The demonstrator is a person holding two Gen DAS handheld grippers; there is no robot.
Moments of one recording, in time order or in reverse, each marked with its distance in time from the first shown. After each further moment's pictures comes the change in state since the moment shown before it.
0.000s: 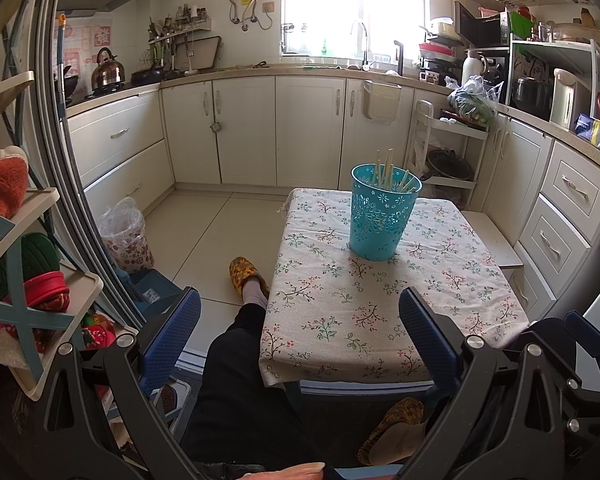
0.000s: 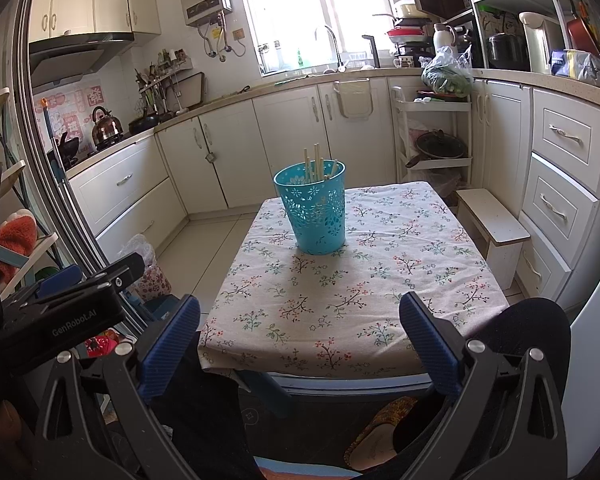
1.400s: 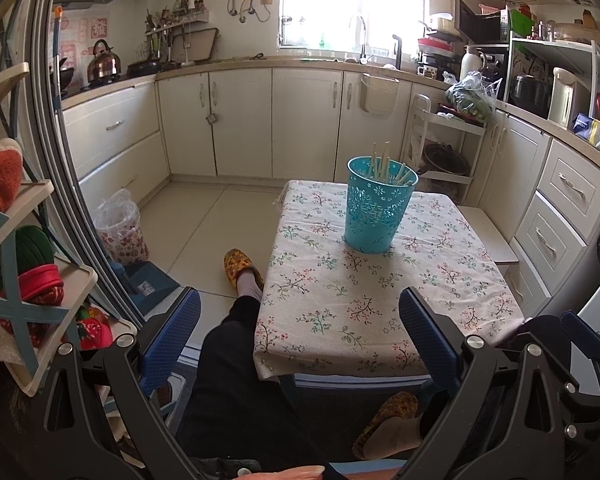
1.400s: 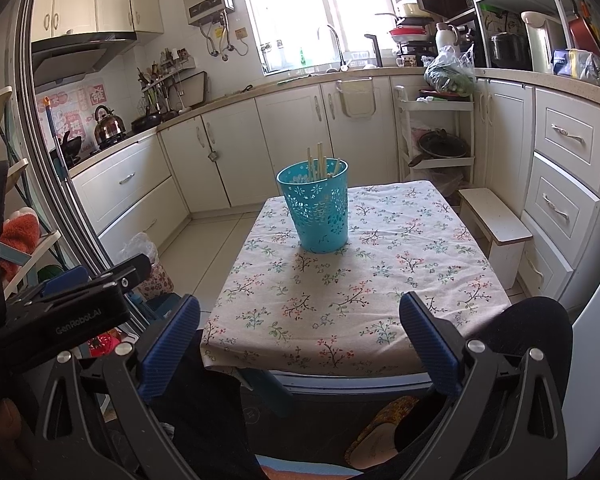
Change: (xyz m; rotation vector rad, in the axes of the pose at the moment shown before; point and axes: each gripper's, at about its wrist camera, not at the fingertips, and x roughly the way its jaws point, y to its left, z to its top) left arm 0.002 -0.002 0.003 -0.013 0.036 -0.023; right arm 0.001 0.005 -0.001 0.004 -0.001 0.001
